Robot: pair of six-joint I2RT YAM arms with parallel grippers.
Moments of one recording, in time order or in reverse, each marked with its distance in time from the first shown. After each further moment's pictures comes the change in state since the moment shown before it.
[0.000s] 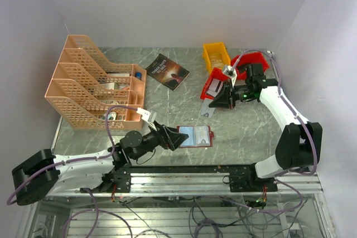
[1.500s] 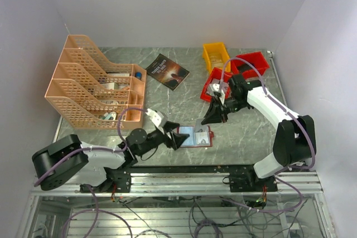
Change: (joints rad) left arm 0.008 0.285 0.002 0.307 0.119 0.490; right arm 0.182 0.043 -0.020 -0.394 -0.005 -0.726
